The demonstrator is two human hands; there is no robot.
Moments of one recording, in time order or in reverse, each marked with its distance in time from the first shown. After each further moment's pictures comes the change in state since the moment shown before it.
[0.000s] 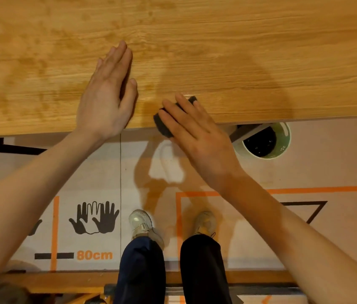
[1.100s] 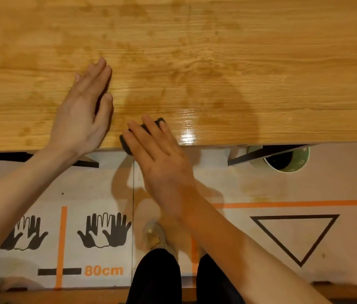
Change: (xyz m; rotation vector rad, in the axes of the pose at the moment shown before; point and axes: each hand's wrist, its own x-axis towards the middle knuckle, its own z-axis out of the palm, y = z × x) left_hand -0.027 -0.145 -0.056 -0.048 0.020 -0.030; right_hand 0.088 -0.141 0.086 0.075 0.050 0.086
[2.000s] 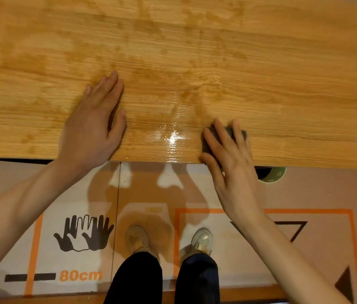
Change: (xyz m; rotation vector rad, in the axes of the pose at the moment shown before) left_hand -0.005 0.004 0.001 -0.013 0.021 0.001; right_hand -0.010 0.057 -0.078 0.025 -0.189 0.386
